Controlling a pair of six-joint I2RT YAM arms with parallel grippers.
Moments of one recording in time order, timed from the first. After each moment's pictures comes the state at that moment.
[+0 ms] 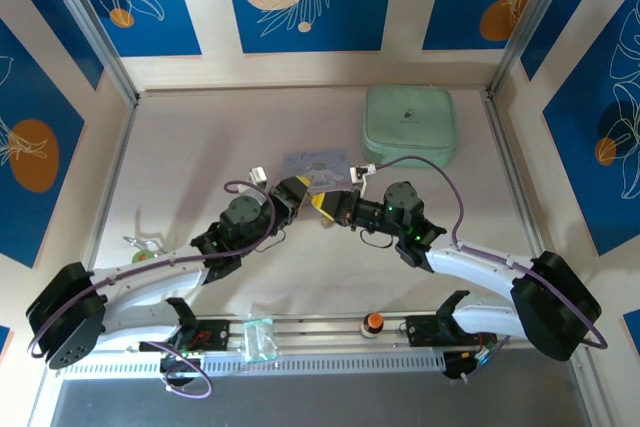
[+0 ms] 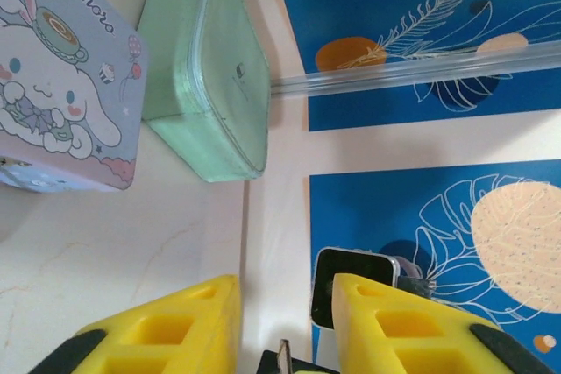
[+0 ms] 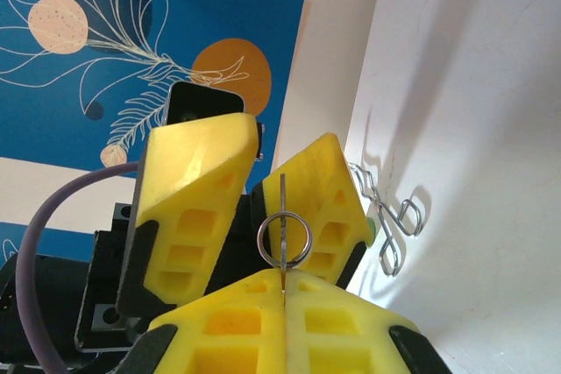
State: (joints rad) left arm -0.89 1.13 0.53 0.48 -0.22 -1.44; right arm 0.72 1.18 0.48 0.62 -0.49 1.28
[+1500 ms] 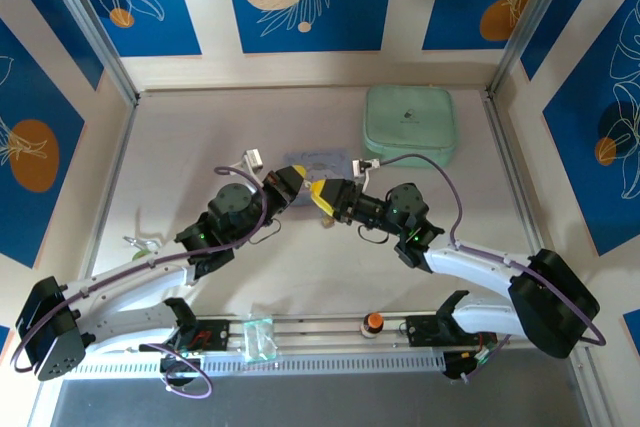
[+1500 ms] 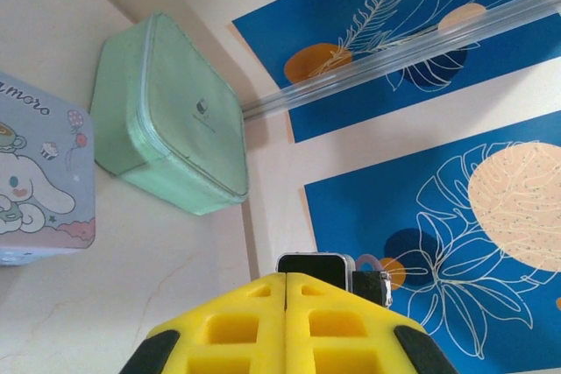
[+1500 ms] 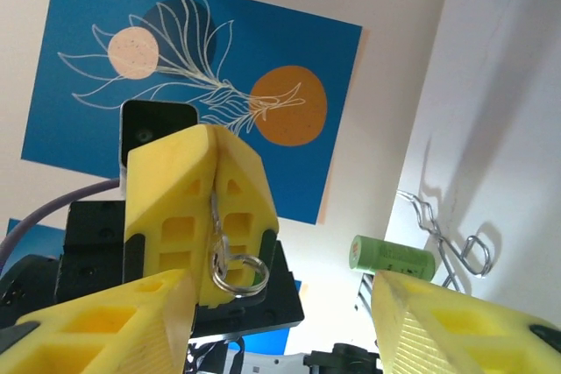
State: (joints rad) left arm -0.90 1.04 0.68 0.30 -0.24 -1.20; right arm 0.73 1.20 0.48 0.80 -0.44 1.37
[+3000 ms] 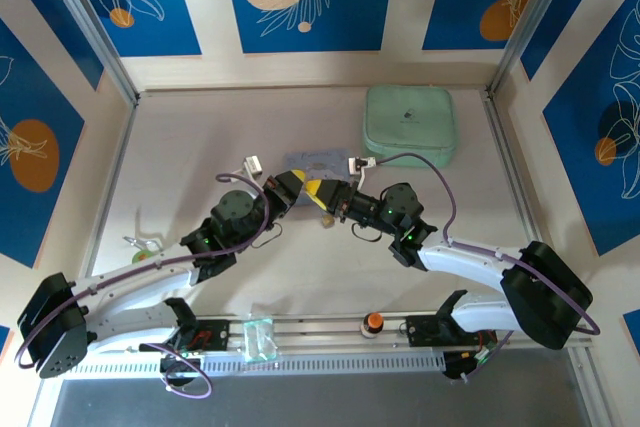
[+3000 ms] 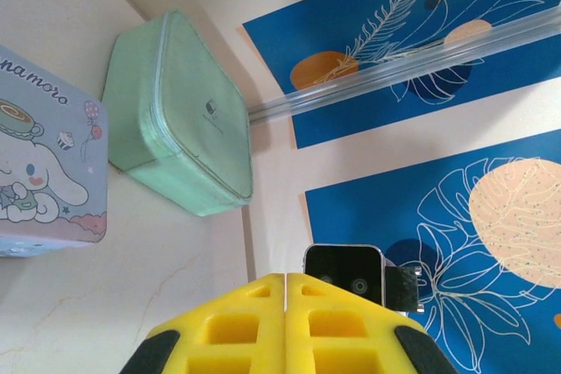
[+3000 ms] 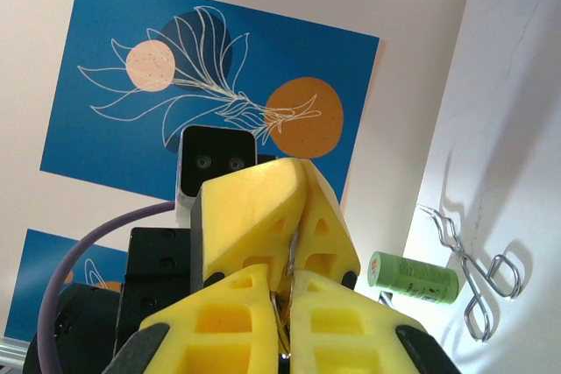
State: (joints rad) left arm -0.91 1.06 0.61 0.39 -0.26 -1.26; right arm 0.77 1.25 0.50 0.86 -0.38 1.39
